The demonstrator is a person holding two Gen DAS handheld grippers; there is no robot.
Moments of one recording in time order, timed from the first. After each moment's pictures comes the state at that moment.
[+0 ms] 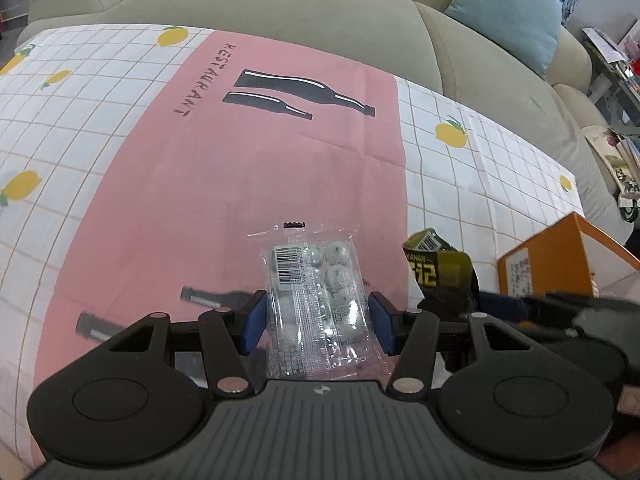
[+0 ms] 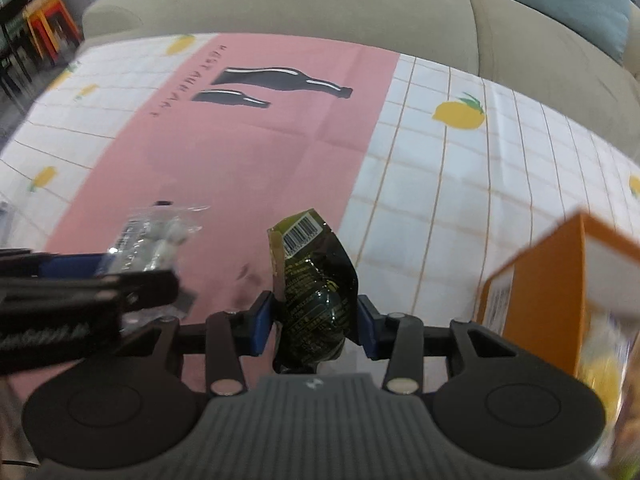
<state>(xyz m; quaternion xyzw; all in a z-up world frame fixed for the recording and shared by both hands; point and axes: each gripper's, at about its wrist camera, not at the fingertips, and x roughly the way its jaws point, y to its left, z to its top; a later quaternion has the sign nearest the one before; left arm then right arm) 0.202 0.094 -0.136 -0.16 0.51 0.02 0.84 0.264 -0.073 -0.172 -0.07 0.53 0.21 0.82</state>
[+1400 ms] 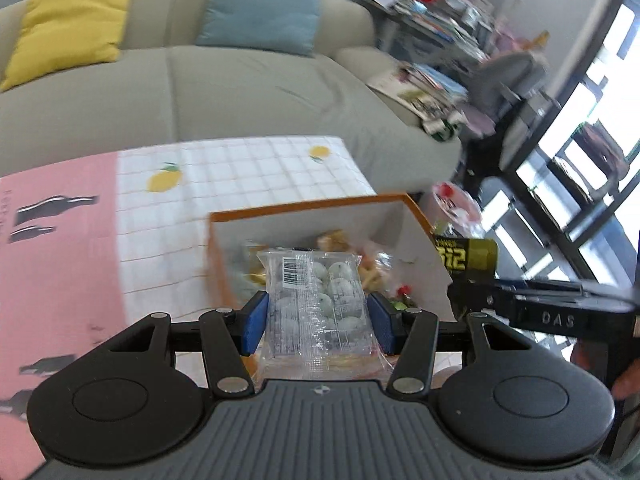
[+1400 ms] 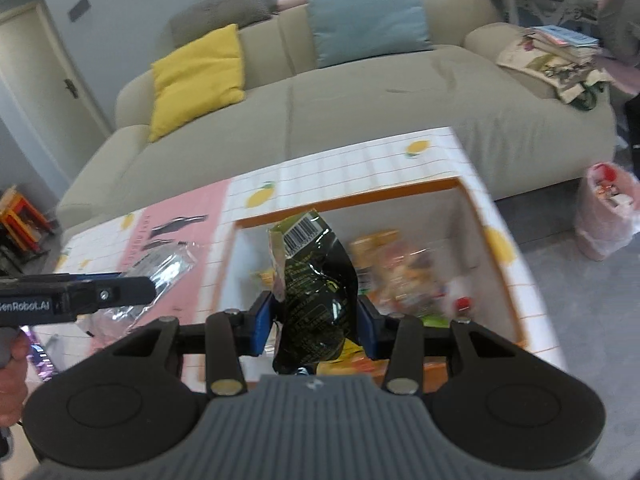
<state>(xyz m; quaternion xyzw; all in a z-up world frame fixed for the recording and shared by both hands) 0.171 -0.124 -0.025 -0.05 0.45 -0.23 0.86 0.145 -0.380 -0.034 0.12 0.43 0.09 0.89</state>
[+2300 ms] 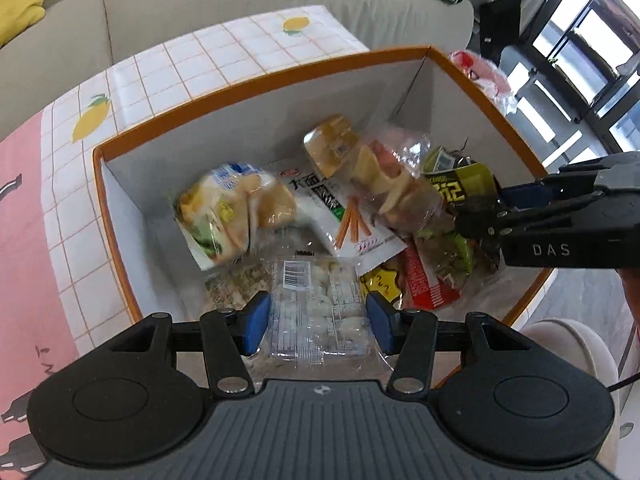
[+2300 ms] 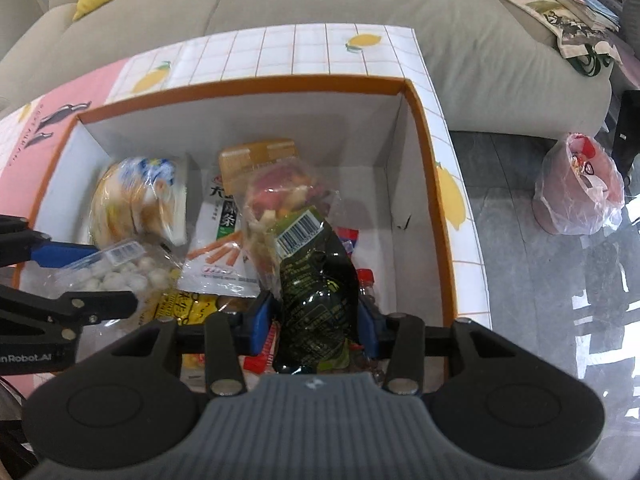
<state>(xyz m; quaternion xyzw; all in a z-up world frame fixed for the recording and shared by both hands) 0.224 -0.197 -0.129 0.09 0.57 -0.24 0.78 0.235 -0.405 -0.145 0.00 0.58 0.05 0.81</state>
